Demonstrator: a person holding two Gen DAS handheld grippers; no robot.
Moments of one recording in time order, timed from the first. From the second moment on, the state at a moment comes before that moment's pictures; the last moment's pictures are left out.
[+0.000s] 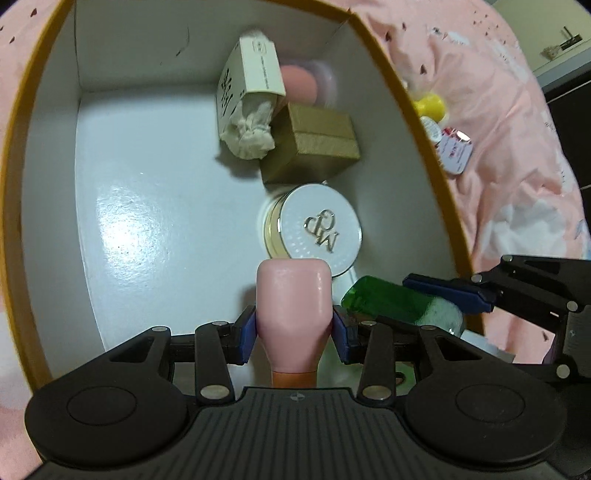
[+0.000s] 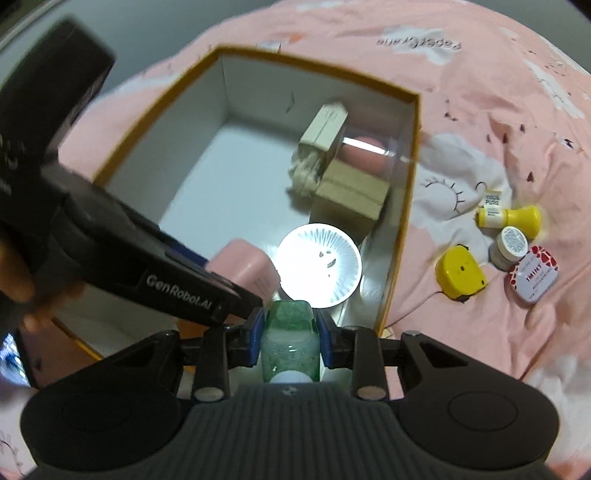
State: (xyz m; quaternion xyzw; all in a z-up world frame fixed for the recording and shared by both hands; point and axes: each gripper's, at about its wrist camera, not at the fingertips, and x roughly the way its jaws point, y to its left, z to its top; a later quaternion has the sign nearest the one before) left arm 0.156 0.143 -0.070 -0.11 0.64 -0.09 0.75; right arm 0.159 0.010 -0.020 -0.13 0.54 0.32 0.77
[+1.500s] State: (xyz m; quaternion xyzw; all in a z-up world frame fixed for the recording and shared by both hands) left arm 0.166 0.092 -0.027 -0.08 0.62 -0.09 0.77; right arm 0.171 -0.062 0.006 -0.07 0.47 0.29 0.83
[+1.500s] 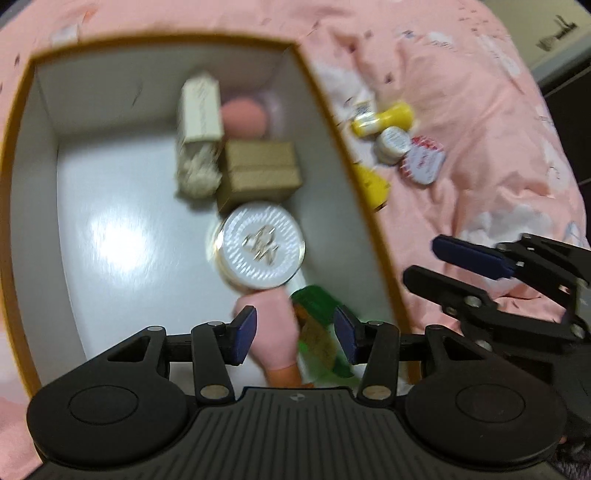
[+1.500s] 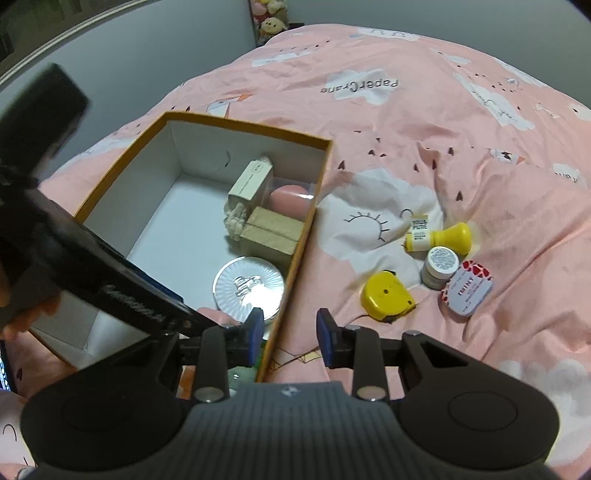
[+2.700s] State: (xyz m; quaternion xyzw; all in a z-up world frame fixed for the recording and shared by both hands) left arm 0.290 -0.061 -0.094 0.18 0.60 -0.24 0.74; right arm 0.294 -0.196 -0.088 0.05 0.49 0.17 0.86
